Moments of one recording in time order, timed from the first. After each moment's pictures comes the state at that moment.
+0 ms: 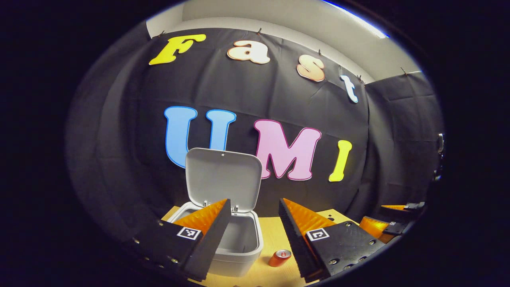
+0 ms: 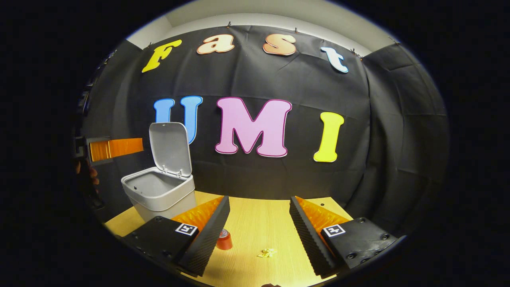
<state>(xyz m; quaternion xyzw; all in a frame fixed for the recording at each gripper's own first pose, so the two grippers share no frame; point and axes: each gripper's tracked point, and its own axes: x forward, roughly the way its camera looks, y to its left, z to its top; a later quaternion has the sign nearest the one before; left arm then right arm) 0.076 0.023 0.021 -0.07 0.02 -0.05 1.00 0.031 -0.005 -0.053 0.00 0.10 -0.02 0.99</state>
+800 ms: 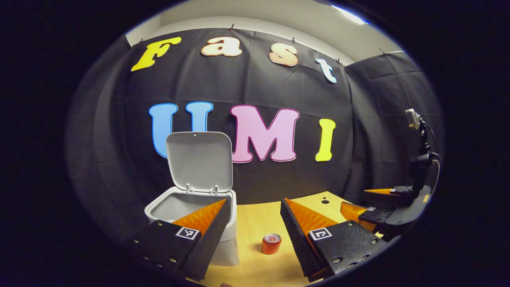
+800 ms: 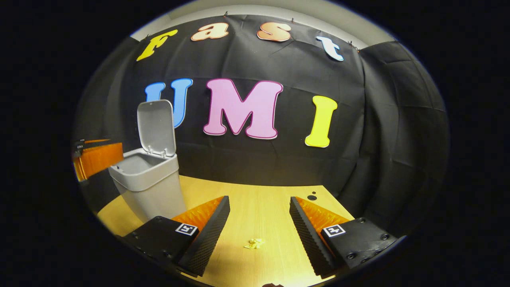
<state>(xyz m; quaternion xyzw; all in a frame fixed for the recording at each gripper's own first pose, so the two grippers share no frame) 0.038 -0.043 -0.031 -0.03 0.06 -0.08 1.00 0.032 -0.044 -0.118 -0.02 0.16 -0.05 0.99</state>
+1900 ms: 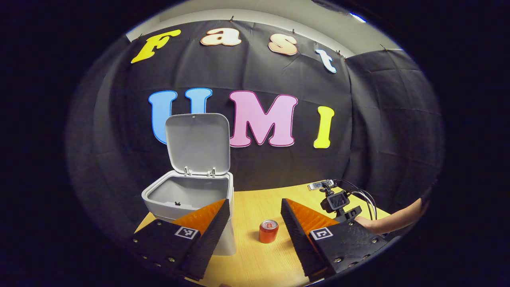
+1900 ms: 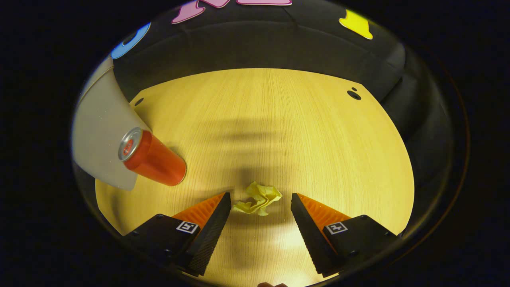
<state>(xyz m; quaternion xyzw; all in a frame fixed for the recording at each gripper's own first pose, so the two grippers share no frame) 0.019 -0.049 -0.059 -0.01 0.10 -0.07 0.99 0.066 -0.051 -0.406 0.04 0.55 -0.01 0.83</state>
